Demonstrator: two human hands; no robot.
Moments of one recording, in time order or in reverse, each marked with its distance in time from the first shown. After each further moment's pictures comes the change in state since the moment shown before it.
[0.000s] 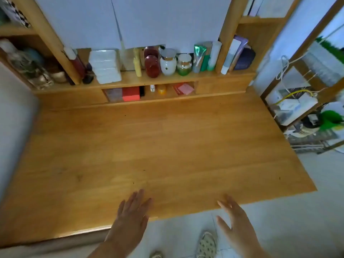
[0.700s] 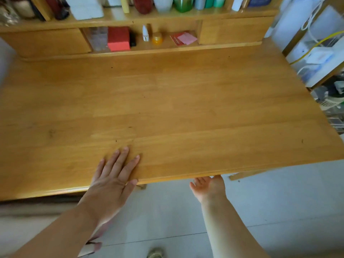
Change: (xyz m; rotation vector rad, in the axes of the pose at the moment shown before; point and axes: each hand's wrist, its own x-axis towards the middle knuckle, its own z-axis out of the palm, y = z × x) left_hand 0.002 -0.008 0.056 0.049 -0.013 -0.085; right_hand 0.084 0.004 0.113 1.976 0.001 0.770
